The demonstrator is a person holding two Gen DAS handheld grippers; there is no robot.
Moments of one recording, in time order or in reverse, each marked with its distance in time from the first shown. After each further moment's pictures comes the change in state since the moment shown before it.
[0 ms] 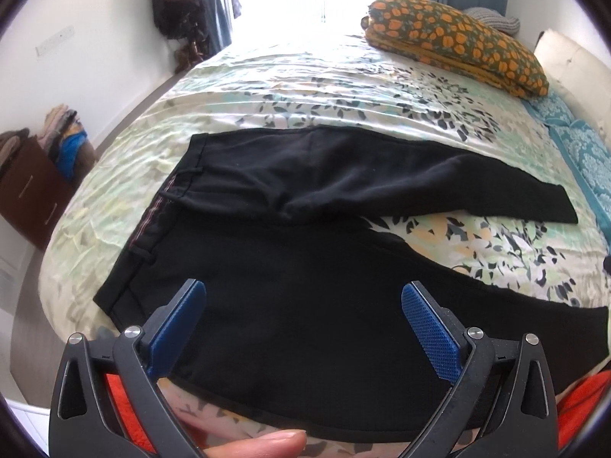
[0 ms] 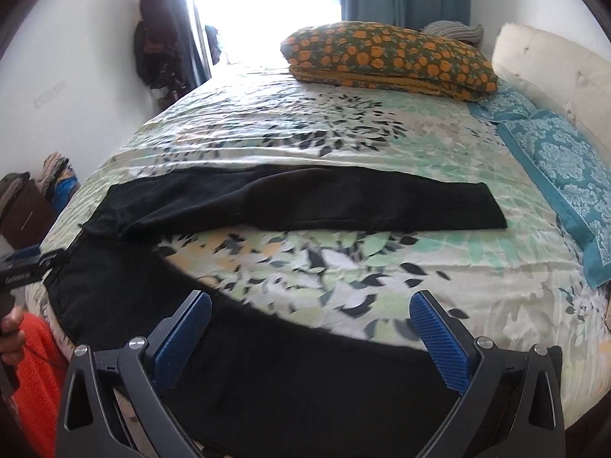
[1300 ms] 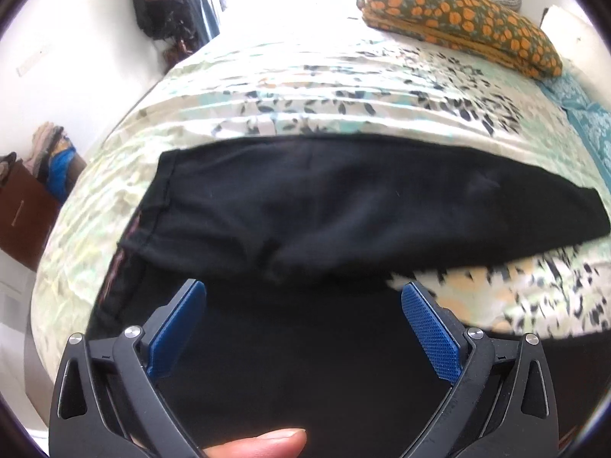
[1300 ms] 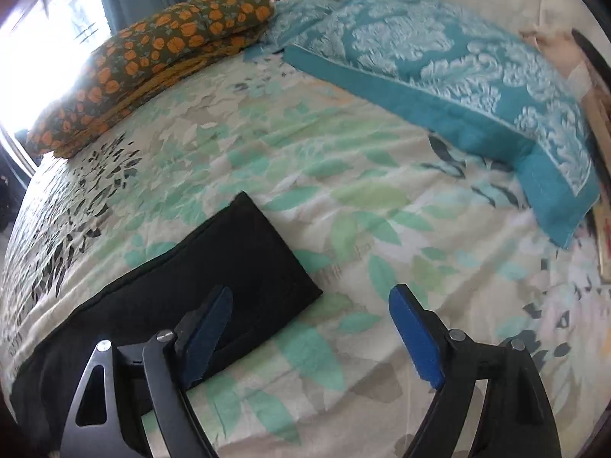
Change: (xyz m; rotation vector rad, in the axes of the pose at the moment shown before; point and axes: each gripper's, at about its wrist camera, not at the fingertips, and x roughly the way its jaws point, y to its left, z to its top) left arm 0.096 -0.013 0.071 0.062 0.011 0.043; right arm 0.157 -0.307 0.064 0.529 0.077 -0.343
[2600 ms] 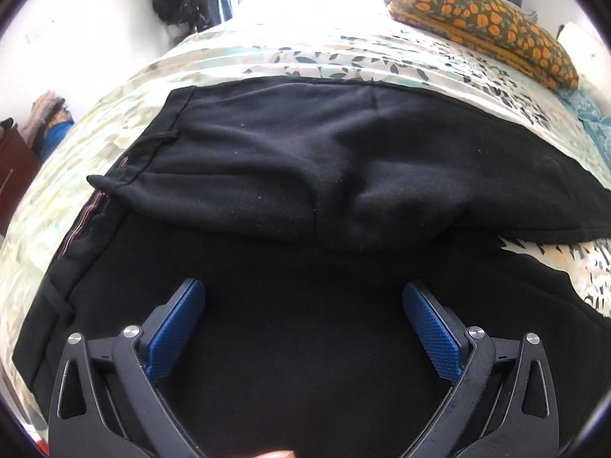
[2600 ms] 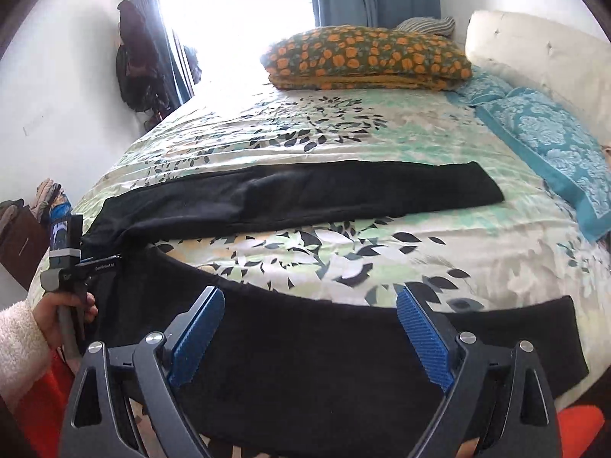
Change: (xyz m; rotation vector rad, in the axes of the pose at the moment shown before) left arm 0.061 0.050 -0.065 -0.056 -0.013 -0.019; right arm -0.256 0.141 -0.266 -0.464 -0.124 0.343
